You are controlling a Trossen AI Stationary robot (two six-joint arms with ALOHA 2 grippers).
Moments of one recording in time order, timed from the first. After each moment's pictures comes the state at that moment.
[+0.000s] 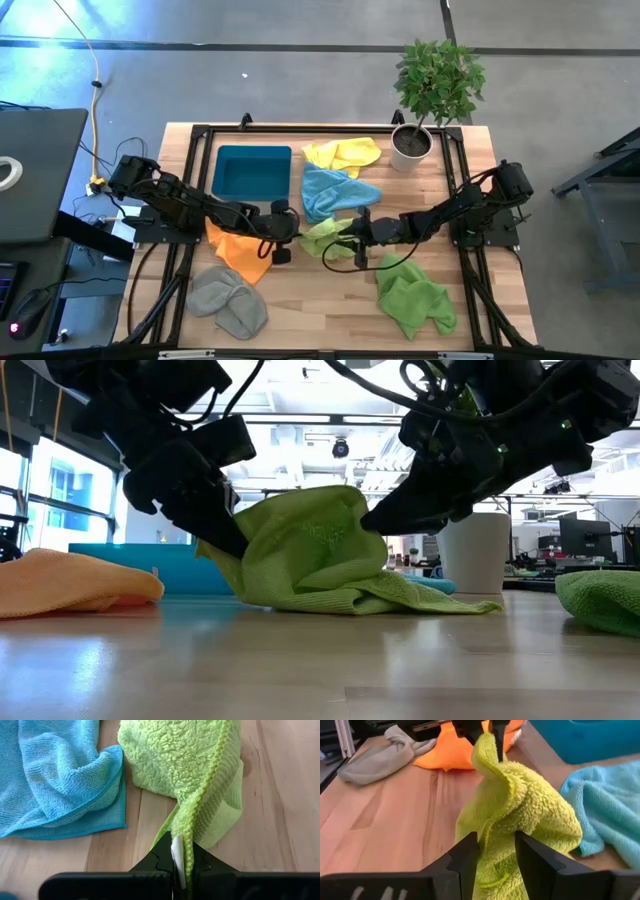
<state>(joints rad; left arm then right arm) -0.08 1.56 0.65 0.08 -0.23 -0.17 0.24 1.68 0.59 0.63 0.23 0.27</state>
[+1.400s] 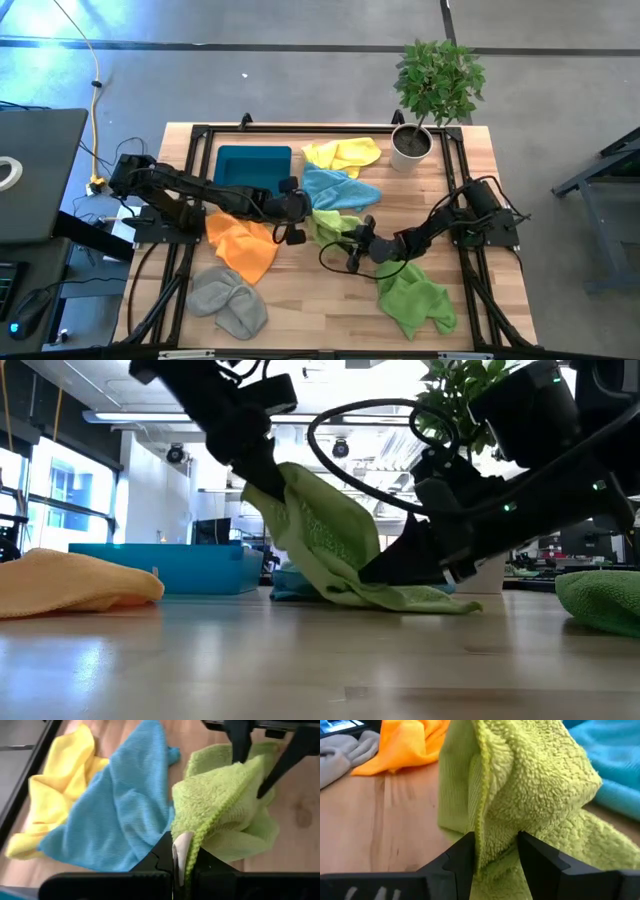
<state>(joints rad) 0.01 1.55 0.97 -0.29 -0.38 -0.03 0.36 1.97 0.59 0.91 0.61 0.46</state>
